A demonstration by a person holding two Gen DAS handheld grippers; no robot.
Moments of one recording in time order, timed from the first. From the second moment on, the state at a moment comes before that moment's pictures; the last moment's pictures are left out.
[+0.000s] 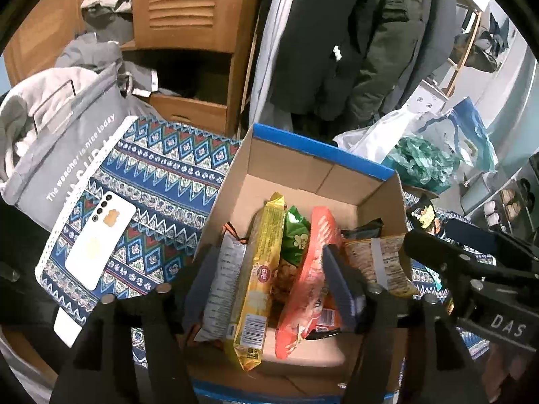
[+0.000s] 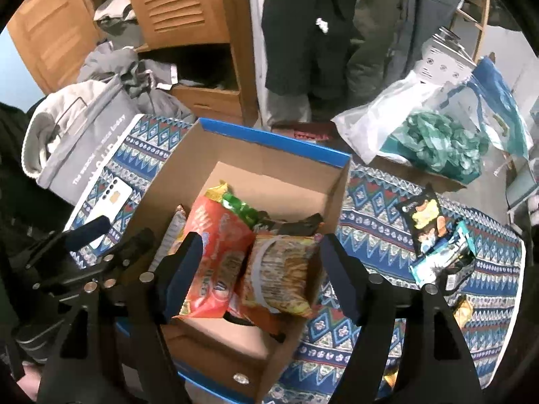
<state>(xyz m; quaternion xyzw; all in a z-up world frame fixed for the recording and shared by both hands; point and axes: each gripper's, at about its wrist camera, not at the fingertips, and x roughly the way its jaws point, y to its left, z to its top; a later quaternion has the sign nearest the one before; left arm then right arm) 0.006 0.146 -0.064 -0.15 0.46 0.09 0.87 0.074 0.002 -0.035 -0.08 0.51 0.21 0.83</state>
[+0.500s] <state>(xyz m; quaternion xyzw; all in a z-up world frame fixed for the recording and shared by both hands) 0.004 0.112 -0.049 -0.14 0.45 0.06 0.88 0.072 -0.051 -0.037 -0.05 0.52 0.18 0.83</state>
